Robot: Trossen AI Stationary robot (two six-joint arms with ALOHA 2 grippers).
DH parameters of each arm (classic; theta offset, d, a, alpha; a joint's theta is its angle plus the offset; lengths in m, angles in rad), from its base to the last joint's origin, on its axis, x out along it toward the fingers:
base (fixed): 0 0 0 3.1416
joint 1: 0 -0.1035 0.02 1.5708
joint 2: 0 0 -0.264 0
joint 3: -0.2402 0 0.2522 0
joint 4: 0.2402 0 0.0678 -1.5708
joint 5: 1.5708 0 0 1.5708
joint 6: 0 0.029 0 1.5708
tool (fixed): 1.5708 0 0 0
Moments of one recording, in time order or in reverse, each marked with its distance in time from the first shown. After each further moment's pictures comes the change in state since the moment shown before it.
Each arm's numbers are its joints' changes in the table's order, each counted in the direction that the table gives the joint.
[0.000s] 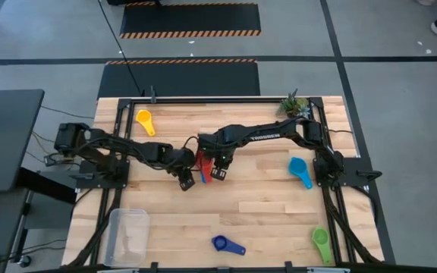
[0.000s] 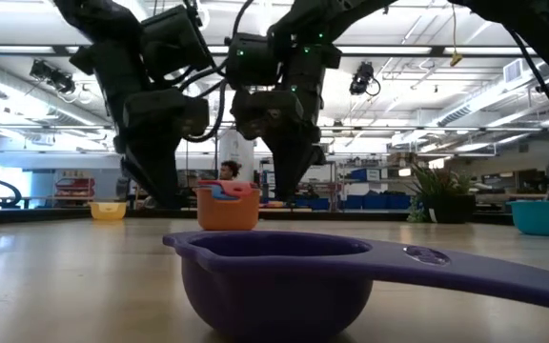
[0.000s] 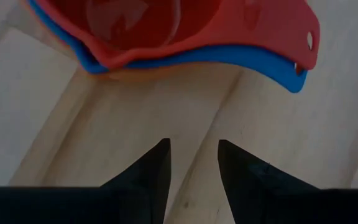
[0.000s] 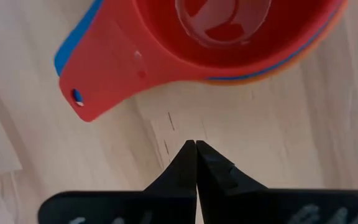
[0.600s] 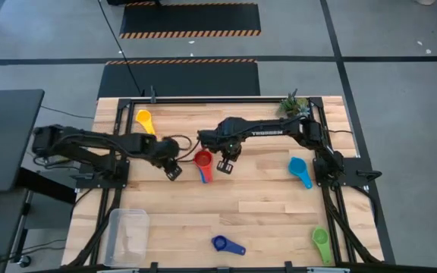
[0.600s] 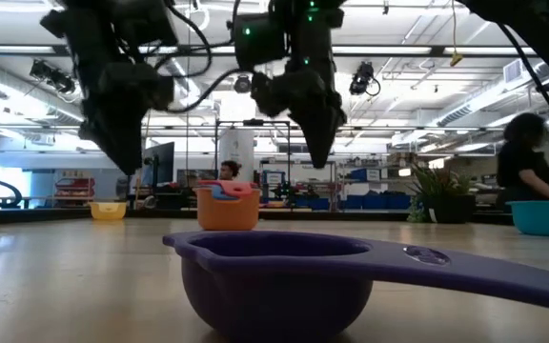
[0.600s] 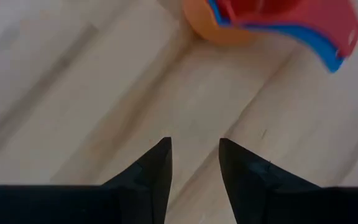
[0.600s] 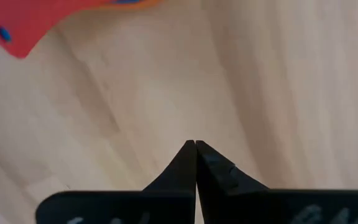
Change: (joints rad) left arm -0.047 -0.258 -0.001 0.352 -0.059 -0.139; right arm -0.001 0.001 -0.191 0.406 0.168 0.043
